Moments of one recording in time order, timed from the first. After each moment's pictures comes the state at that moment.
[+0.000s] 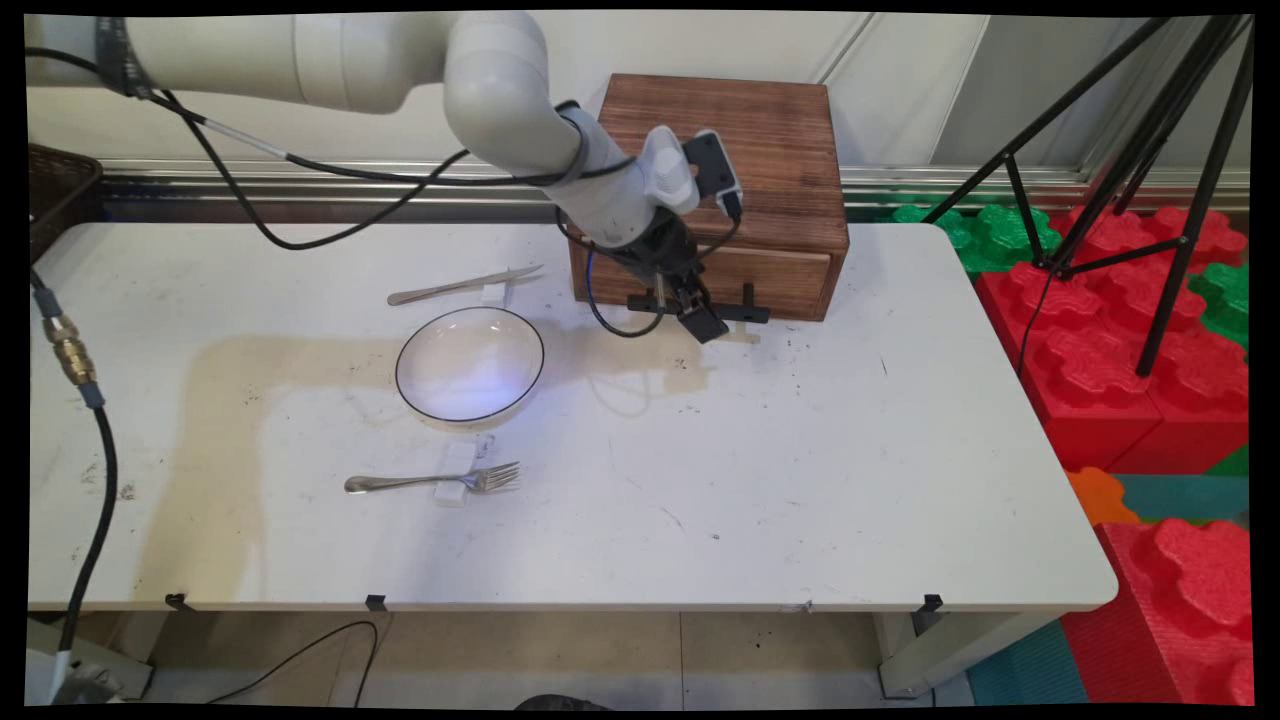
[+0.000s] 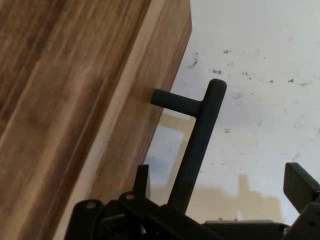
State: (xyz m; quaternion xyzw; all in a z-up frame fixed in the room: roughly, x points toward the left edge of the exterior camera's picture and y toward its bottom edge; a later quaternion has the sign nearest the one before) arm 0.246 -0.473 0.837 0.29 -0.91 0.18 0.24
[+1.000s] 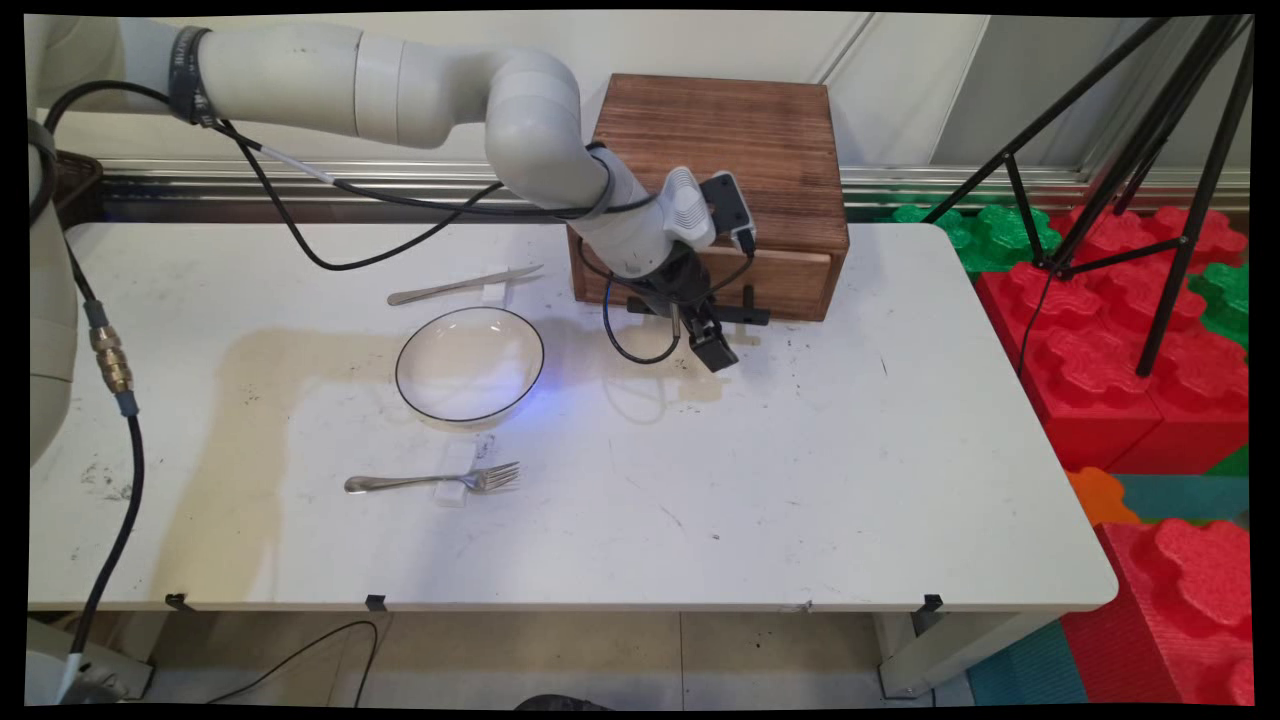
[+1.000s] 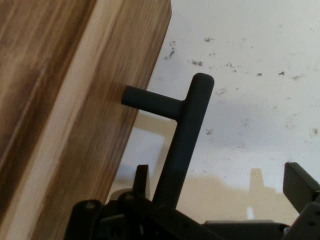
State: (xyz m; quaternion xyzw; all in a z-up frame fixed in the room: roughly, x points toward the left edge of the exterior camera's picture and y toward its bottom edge) arm 0.232 -0.486 0.799 0.29 -0.92 0.15 0.24
